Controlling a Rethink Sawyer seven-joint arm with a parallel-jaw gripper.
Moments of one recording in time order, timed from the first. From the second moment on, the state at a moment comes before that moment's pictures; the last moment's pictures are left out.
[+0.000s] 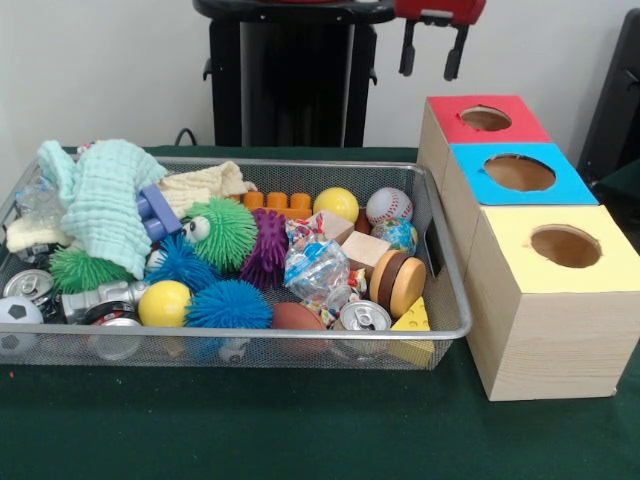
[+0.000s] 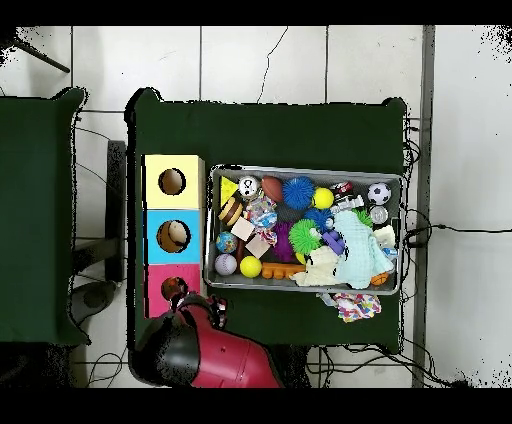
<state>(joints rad) 0.12 -0.96 -0.21 2.23 0.27 0.29 1.54</state>
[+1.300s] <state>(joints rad) -0.25 -1.14 -0.18 2.08 0.06 0.69 1.54</state>
